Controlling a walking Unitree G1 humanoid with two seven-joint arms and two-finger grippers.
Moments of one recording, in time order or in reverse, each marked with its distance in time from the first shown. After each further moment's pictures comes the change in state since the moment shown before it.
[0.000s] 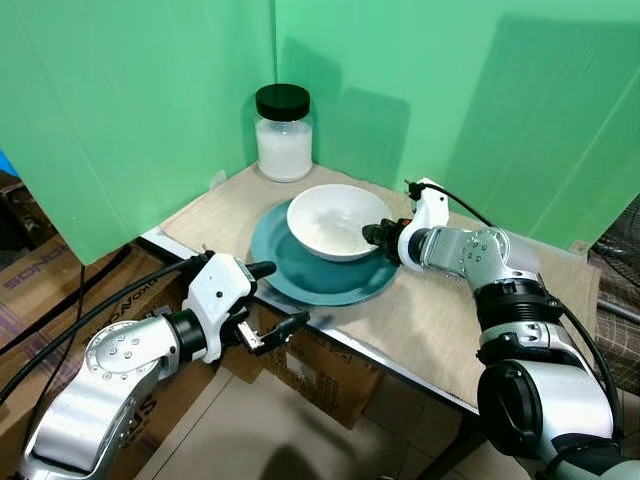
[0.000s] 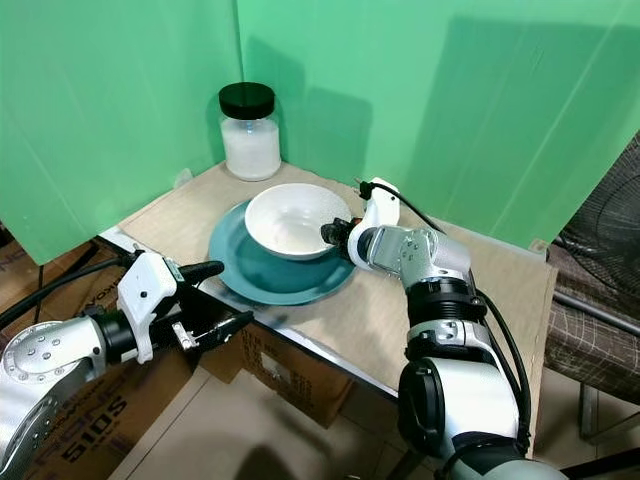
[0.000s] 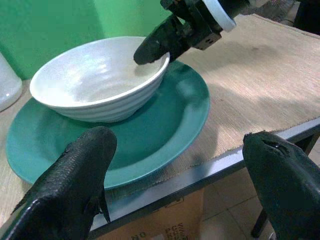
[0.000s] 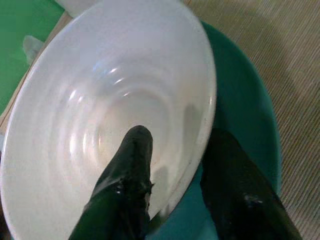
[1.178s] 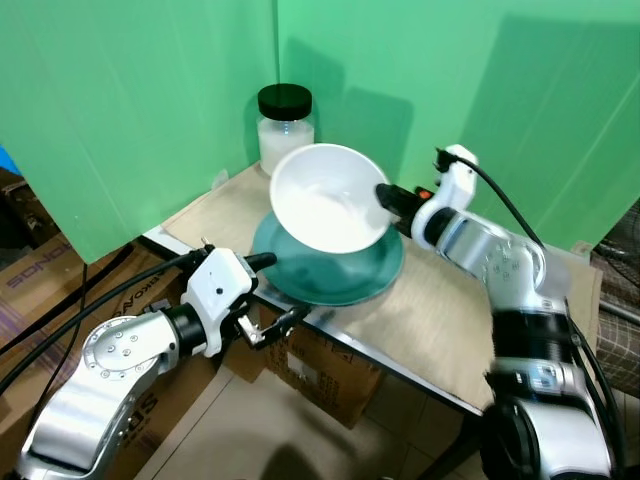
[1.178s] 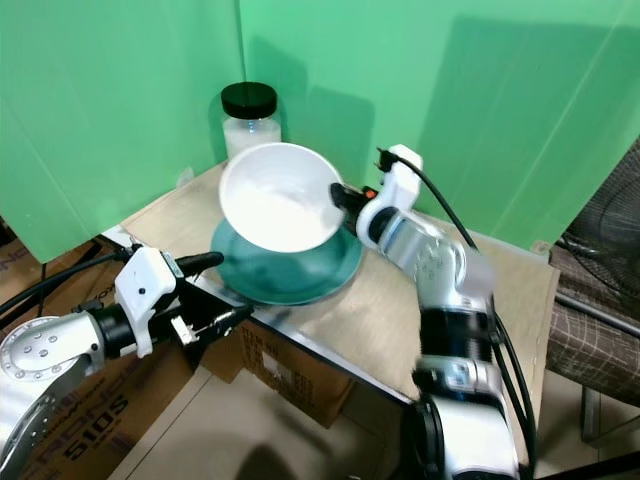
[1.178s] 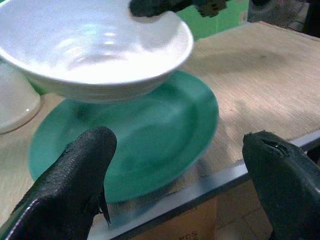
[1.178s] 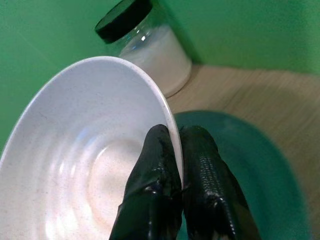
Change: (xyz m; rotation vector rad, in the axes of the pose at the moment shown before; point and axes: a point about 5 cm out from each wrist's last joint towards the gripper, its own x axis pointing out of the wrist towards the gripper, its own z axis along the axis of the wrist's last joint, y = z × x) left arm 0.001 0.002 0.011 0.052 -0.035 0.028; right arm -0.040 0.012 0.019 -0.085 -0.340 0.196
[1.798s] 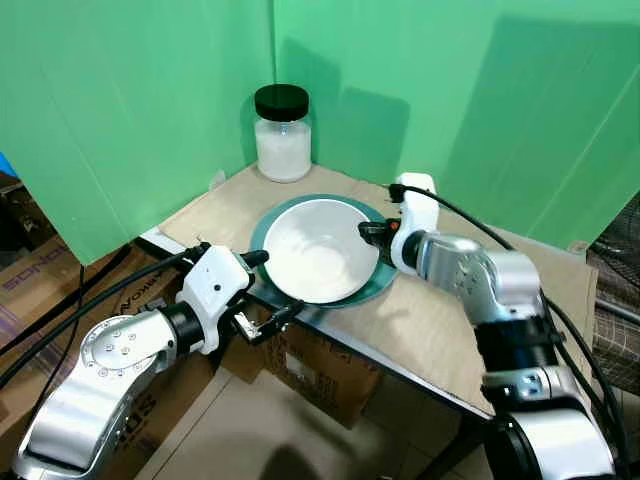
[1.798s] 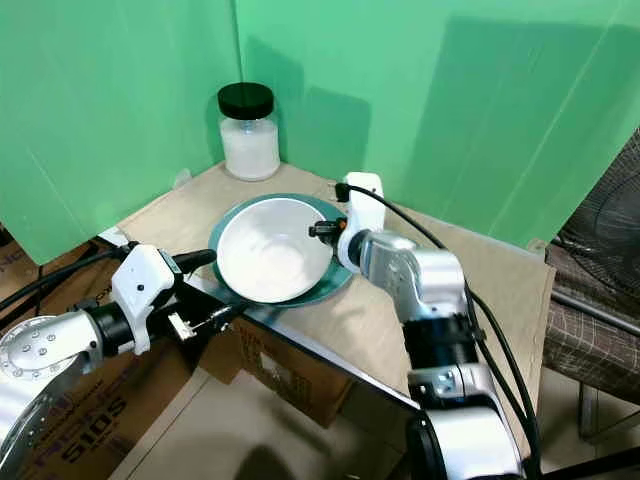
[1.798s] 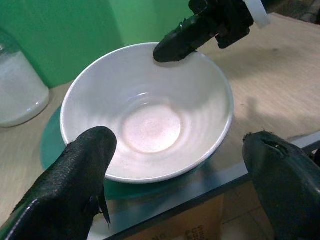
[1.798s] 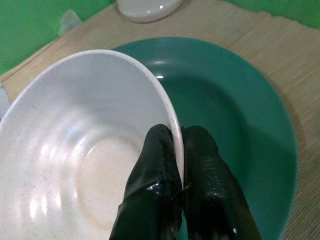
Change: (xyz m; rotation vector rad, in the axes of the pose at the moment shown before) left arm -0.003 0.005 -0.002 0.006 0.036 0.038; right arm 0.013 0.011 -0.036 -0.276 0.279 -0.083
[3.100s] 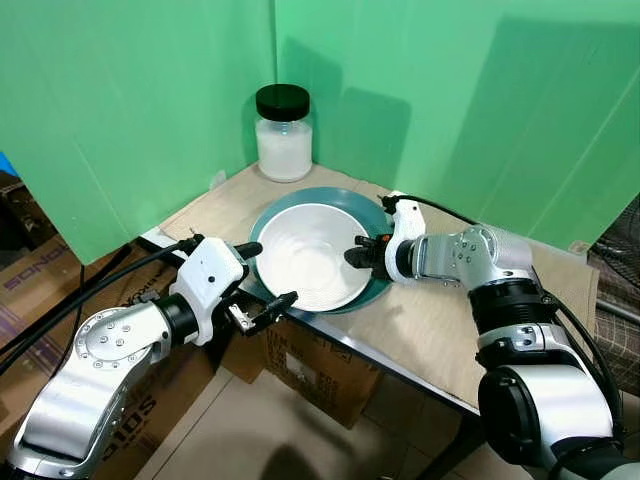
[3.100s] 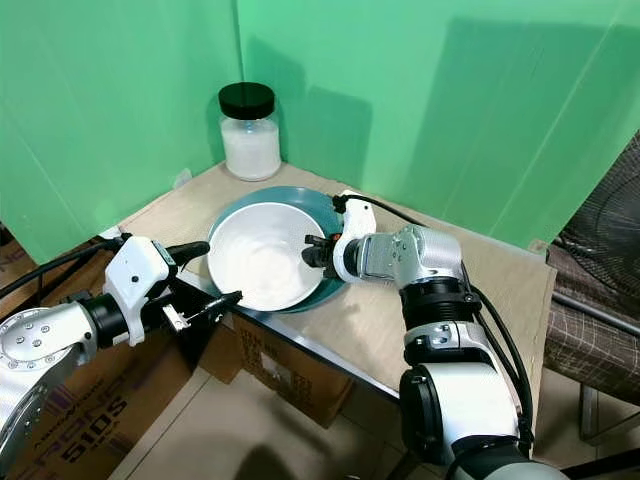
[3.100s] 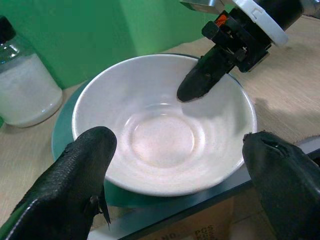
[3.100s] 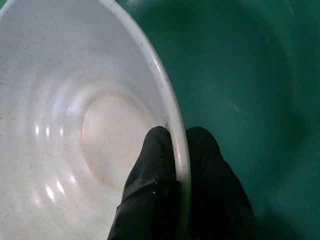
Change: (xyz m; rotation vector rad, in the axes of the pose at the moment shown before) left arm -0.001 0.009 0.002 0.020 0.002 0.021; right arm 0.013 -0.005 -0.013 0.269 0.270 0.107
